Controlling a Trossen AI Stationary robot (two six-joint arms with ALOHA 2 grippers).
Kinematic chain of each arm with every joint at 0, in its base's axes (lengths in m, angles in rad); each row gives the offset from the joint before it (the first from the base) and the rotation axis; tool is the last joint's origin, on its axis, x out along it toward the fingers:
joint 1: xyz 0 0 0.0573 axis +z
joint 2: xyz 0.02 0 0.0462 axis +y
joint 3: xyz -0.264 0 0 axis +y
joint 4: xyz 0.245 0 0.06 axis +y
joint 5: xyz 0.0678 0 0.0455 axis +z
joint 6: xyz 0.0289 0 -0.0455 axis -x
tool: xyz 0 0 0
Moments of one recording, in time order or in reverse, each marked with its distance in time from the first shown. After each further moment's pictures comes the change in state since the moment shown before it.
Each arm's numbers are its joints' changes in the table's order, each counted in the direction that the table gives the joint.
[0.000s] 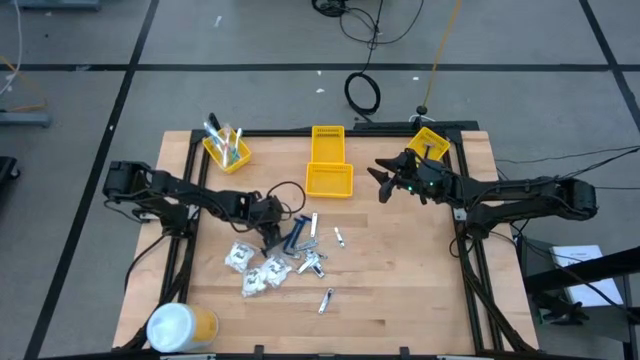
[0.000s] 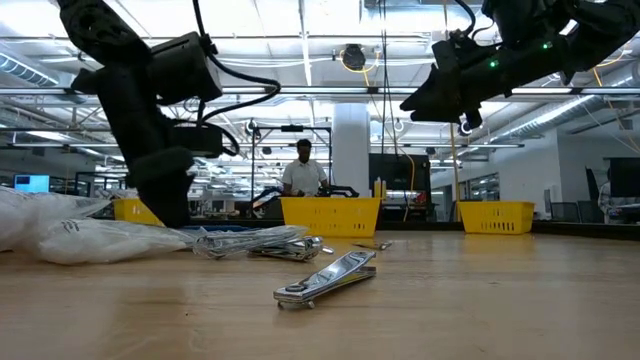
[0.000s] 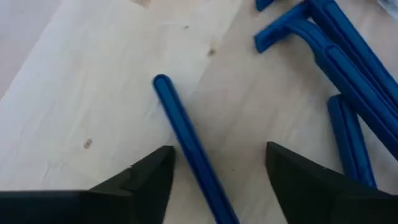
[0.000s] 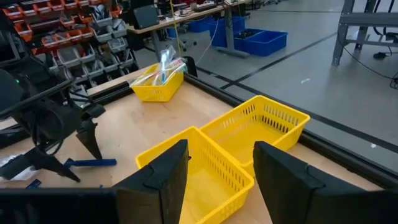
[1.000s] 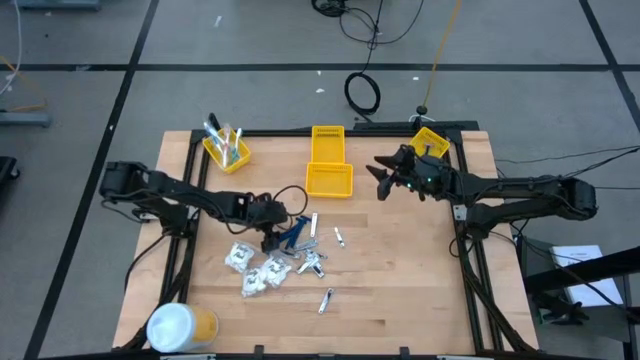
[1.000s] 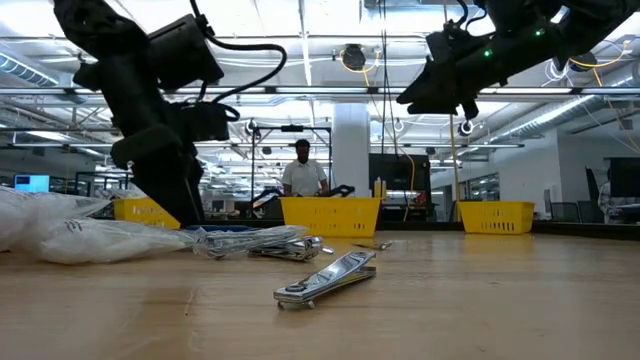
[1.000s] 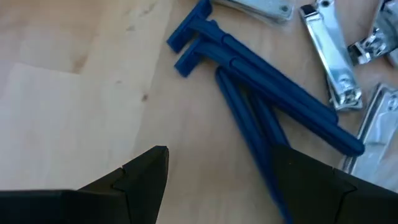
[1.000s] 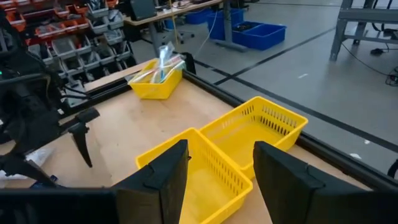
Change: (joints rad) left arm -0.023 -0.032 0.001 -0.154 -0.074 -0.258; right arm 0.000 0.000 -0.088 0.130 -0.002 0.004
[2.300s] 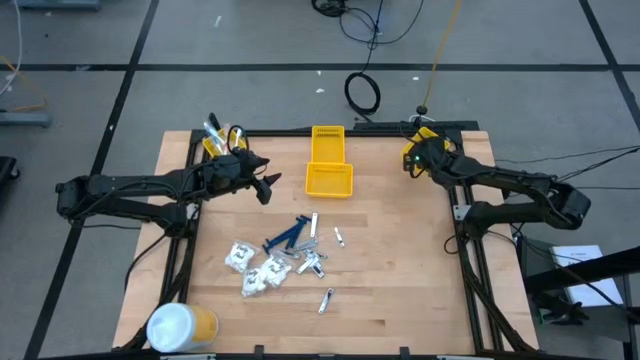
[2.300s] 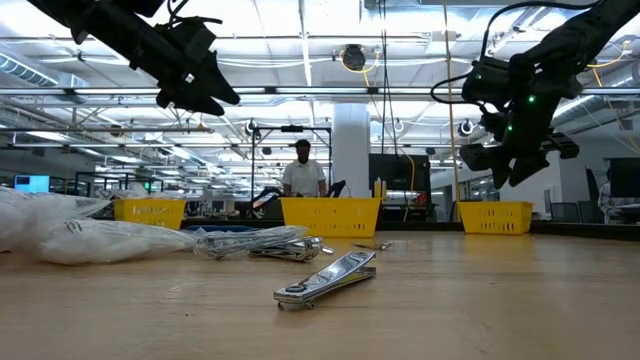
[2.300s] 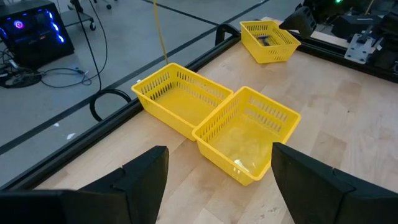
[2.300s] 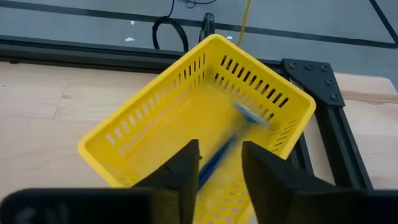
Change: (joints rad) left arm 0.240 -0.501 0.000 -0.098 0.252 0.016; right arm -0.416 0.092 0.000 0.651 -0.393 -0.397
